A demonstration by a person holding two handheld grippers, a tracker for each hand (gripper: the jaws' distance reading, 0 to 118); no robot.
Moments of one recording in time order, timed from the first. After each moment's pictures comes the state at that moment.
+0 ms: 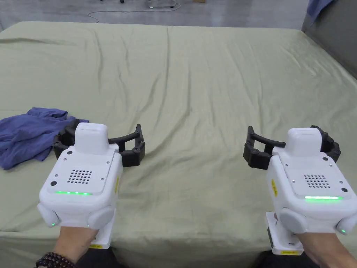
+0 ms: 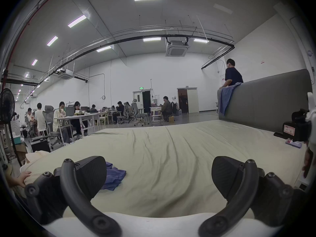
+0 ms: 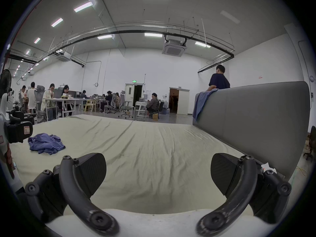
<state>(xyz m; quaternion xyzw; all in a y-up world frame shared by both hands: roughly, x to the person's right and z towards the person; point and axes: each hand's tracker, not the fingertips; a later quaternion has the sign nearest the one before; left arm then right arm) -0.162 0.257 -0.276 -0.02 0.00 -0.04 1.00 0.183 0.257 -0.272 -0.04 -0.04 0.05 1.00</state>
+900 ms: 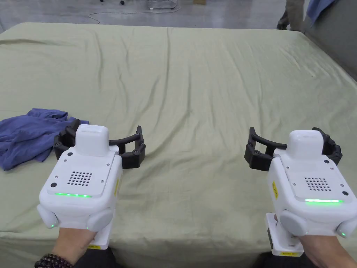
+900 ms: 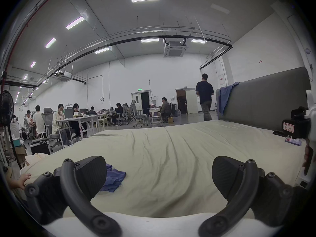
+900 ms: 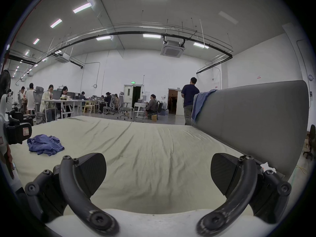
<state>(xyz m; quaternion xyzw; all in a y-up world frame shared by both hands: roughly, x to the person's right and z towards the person) -0.163 0.256 -0.276 -0.02 0.00 -0.05 1.00 0.185 0.256 -0.270 -0.03 -0.04 0.05 1.00</state>
